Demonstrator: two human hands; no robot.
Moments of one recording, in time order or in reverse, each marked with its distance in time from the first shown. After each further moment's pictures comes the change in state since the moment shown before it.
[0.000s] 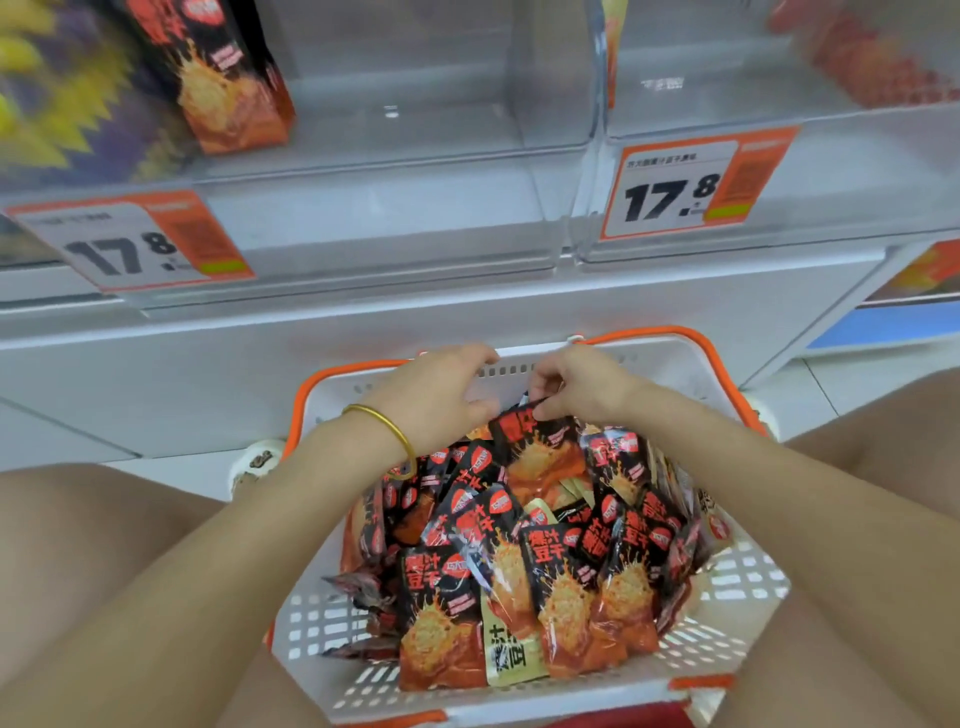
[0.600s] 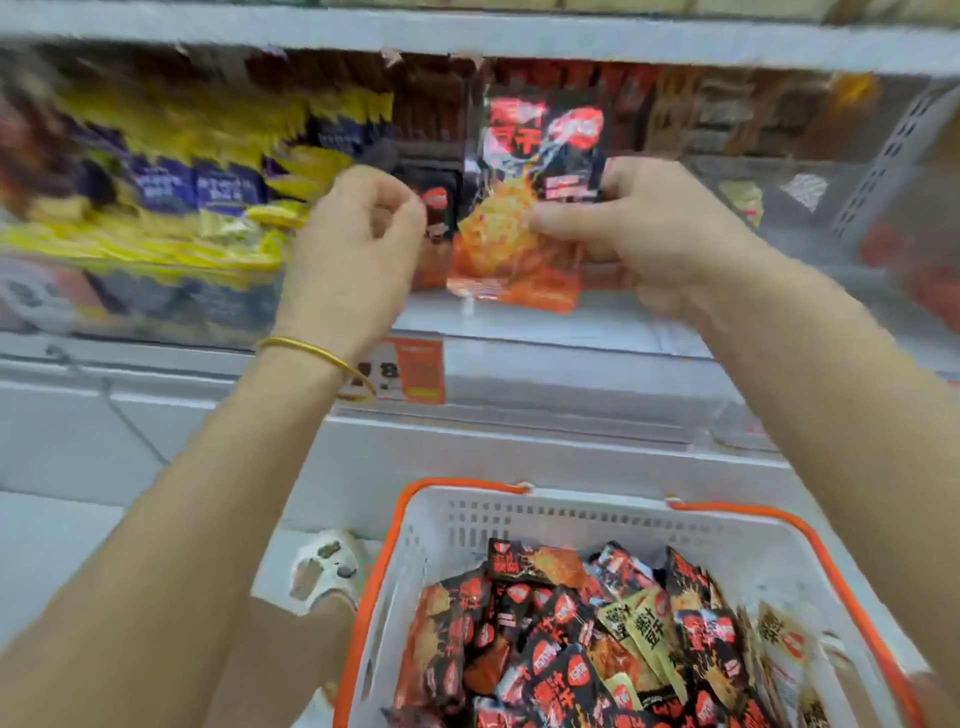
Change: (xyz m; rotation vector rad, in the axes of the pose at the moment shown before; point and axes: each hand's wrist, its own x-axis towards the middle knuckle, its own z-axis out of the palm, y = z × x) left_hand -0.064 -0.057 -0.182 -0.480 1.055 -0.109; right_hand -0.007 -0.238 -0.122 0.691 0.220 -0.432
